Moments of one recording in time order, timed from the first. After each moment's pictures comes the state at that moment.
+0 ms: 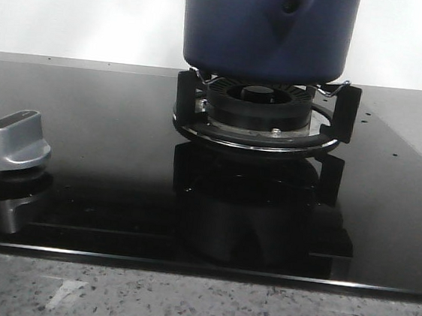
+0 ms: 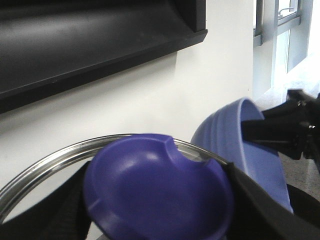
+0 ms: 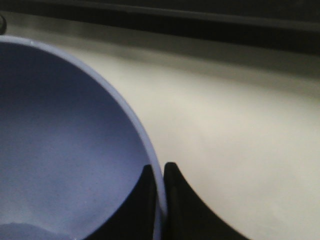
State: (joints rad) left arm -0.13 1.44 -1.42 -1.47 0.78 1.60; right arm 0.28 1.45 -1.07 -0.20 -0.45 -0.01
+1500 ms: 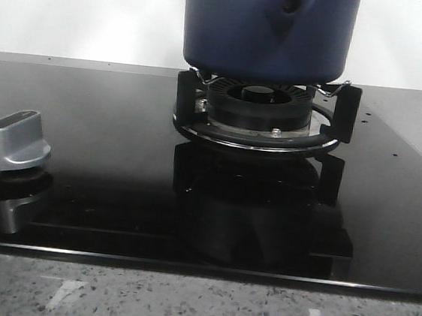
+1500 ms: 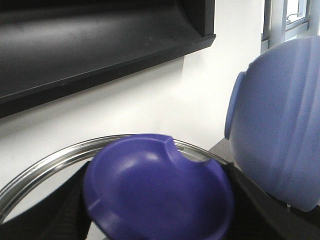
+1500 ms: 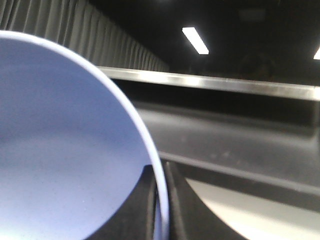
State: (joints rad) left arm -0.13 1.44 -1.42 -1.48 0.75 1.60; right arm 0.25 1.45 -0.92 -0.08 -1.07 -0.23
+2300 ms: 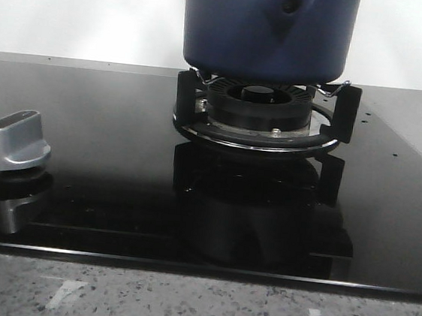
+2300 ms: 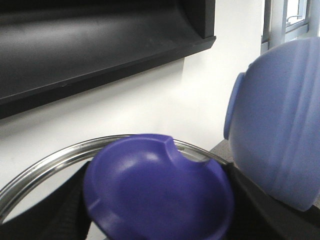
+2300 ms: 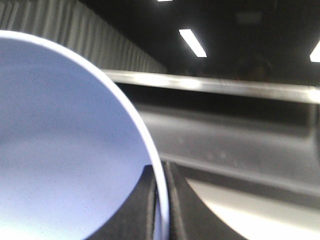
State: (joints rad) left arm -0.13 1.44 -1.42 -1.49 0.75 1.60; right arm 0.25 1.45 -0.92 -0.05 -1.05 -0.23
